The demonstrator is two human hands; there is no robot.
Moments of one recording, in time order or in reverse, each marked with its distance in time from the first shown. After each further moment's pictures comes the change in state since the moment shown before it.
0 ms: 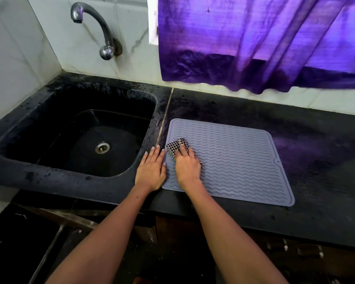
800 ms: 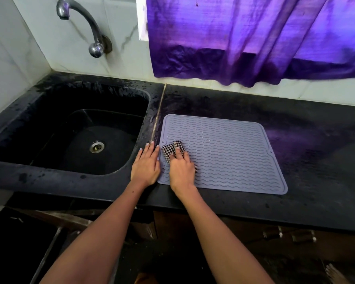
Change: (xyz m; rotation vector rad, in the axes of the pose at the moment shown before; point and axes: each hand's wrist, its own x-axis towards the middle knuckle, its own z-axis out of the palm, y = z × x) left_hand 0.001 0.000 0.000 -0.030 0.016 0.009; right_hand -0.034 -0.009 0.002 0.062 0.027 0.053
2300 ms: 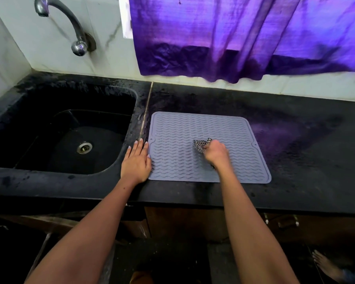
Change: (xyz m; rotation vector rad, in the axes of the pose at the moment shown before) left_hand -0.002 0.003 -0.002 0.042 -0.046 -0.007; right_hand 0.011 0.107 -0.060 0.276 -0.077 0.494
